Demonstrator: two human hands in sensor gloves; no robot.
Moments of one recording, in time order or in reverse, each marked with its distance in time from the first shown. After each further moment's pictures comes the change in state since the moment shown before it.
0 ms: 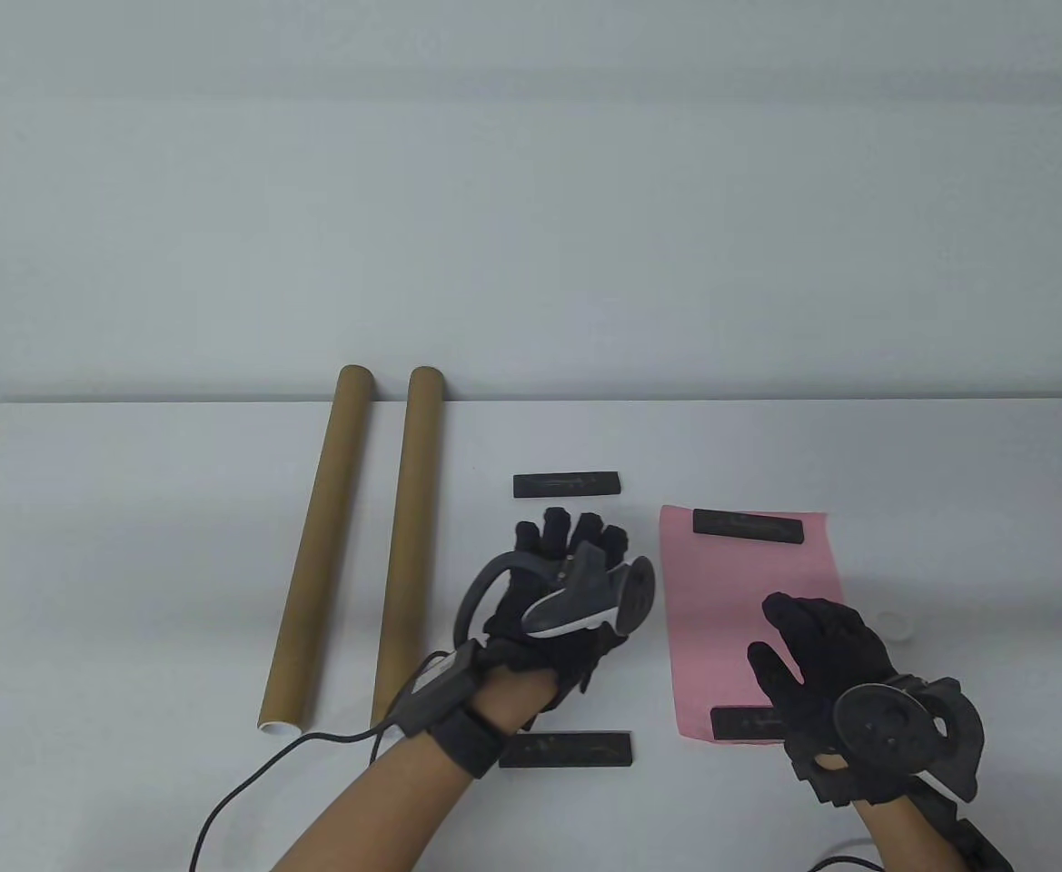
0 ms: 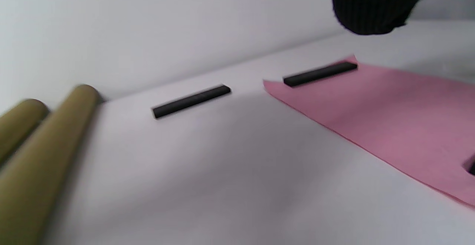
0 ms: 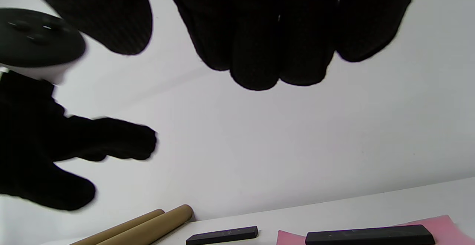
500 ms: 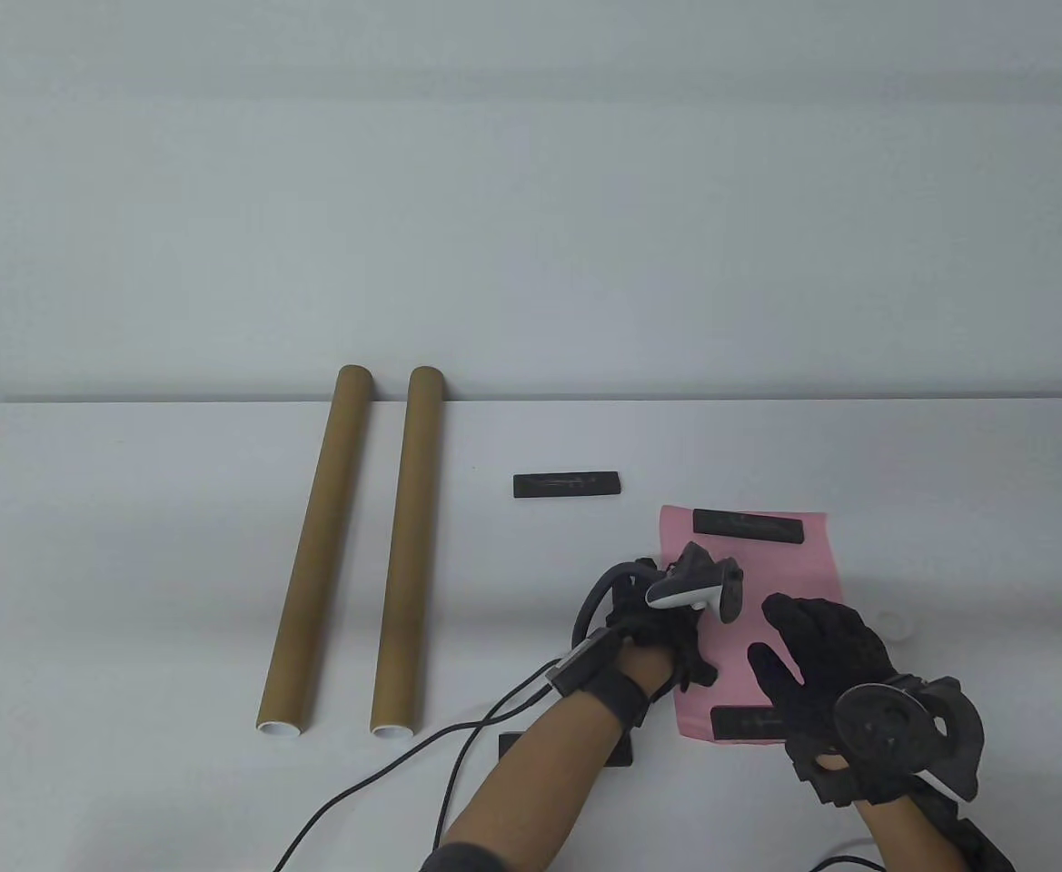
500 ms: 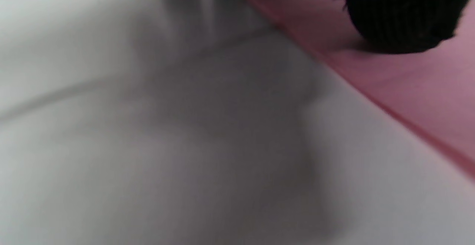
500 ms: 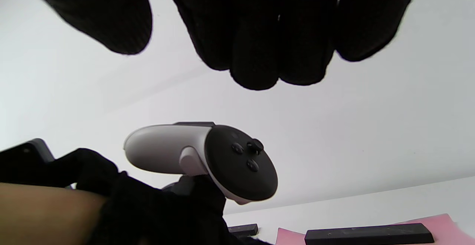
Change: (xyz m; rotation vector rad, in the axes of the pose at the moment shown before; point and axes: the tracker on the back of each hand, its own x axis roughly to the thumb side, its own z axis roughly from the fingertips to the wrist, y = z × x) left_hand 0.074 -0.072 -0.123 -0.377 -0.065 0.117; right_hand 0.000 0.001 0.000 0.012 -0.008 0.005
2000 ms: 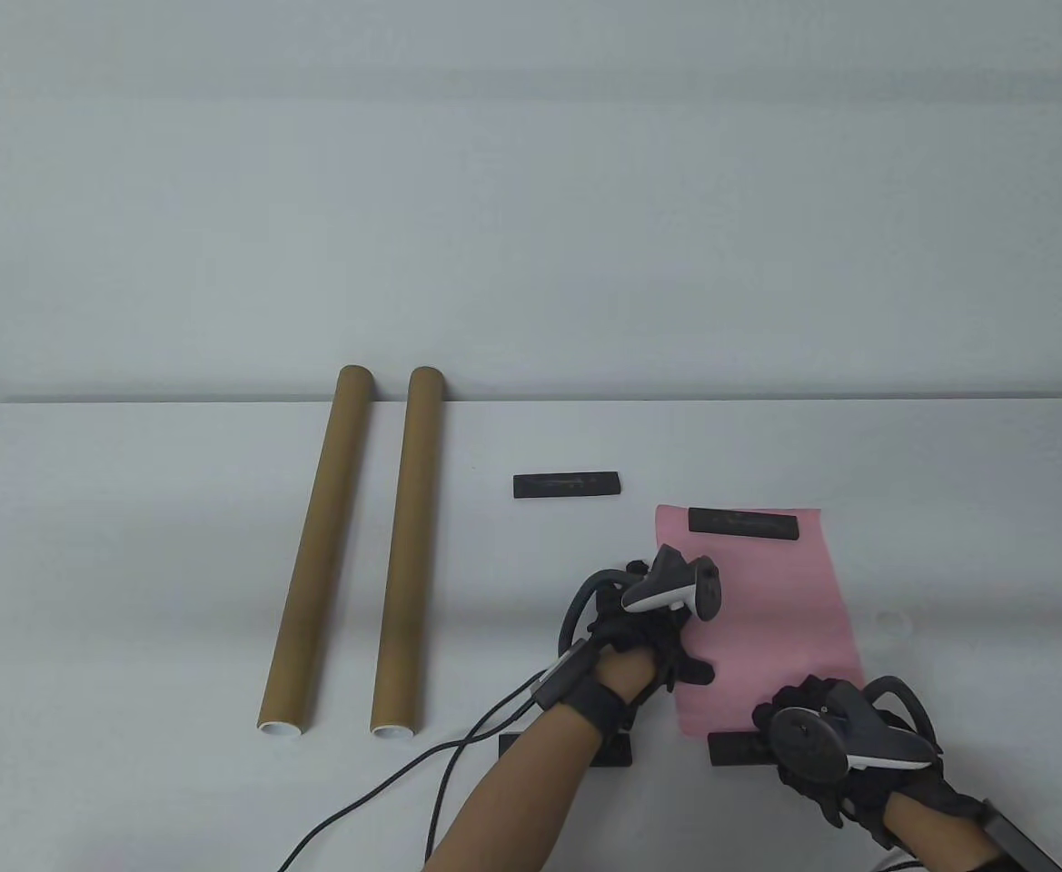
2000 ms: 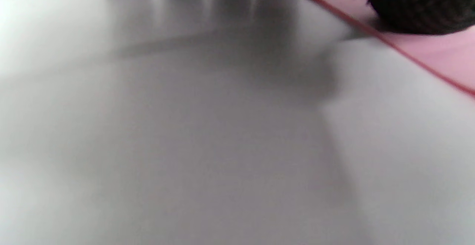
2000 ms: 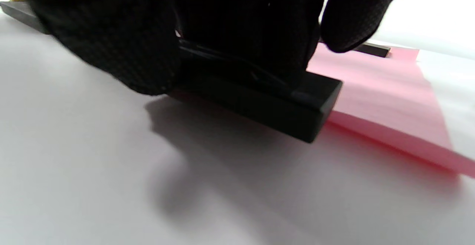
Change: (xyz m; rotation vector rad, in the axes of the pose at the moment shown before) left_hand -0.013 -0.012 0.001 0.059 -0.009 0.078; right_hand -0.032 0.091 0.038 0.765 -0.289 0.323
